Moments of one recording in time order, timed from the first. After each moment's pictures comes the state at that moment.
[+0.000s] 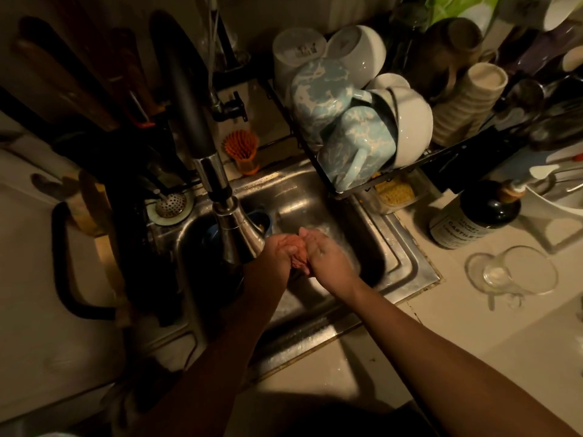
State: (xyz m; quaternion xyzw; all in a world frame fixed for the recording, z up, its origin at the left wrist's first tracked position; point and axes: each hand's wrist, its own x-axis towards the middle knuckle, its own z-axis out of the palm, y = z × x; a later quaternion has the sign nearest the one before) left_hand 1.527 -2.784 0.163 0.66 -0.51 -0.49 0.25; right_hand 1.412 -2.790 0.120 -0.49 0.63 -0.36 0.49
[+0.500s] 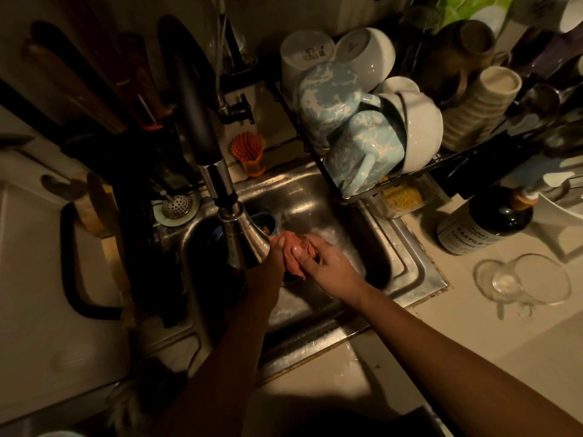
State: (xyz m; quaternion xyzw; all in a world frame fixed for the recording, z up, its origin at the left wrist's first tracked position) left_hand 1.529 -2.797 0.152 0.69 -0.39 -0.51 0.34; right_hand 1.403 -2.791 0.106 -0.60 0.58 -0.32 0.45
